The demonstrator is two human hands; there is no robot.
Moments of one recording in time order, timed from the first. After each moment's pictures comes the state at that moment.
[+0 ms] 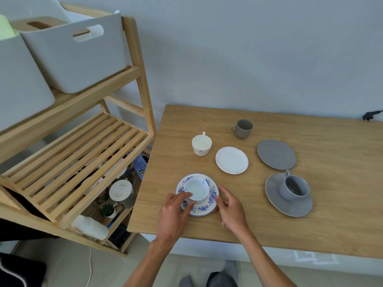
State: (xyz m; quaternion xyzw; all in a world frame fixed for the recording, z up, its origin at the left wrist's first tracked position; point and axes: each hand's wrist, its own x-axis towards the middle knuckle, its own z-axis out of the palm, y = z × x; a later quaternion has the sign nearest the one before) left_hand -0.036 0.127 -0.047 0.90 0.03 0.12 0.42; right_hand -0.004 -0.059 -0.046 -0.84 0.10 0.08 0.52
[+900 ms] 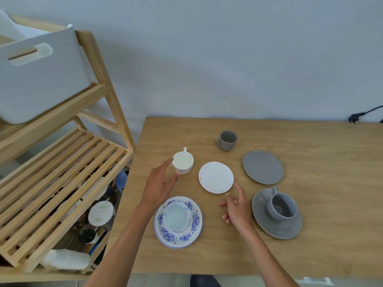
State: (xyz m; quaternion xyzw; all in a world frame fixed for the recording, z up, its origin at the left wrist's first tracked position) left_hand 0.120 0.132 -0.011 0.91 0.00 0.02 0.41; right_hand 0.075 -0.120 -0.040 -0.79 0.23 0.08 0.56
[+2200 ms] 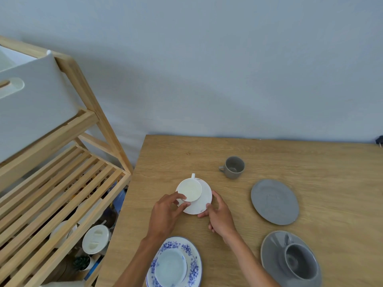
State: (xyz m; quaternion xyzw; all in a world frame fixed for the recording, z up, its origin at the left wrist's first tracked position) left_hand 0.172 0.104 -0.035 0.90 0.03 0.05 0.44; right_hand 0.182 -0.080 -0.040 -0.78 0.17 0.19 0.57
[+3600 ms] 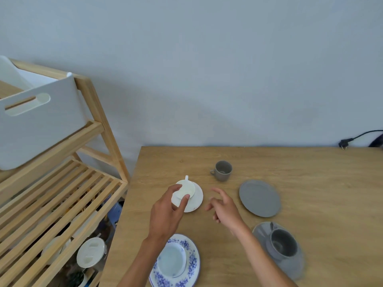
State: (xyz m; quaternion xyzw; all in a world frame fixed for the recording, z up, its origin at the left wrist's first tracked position) left_hand 0.140 0.091 0.022 0.89 0.02 0.12 0.45; right_hand 0.159 -0.104 0.023 -0.79 0.13 0.14 0.58
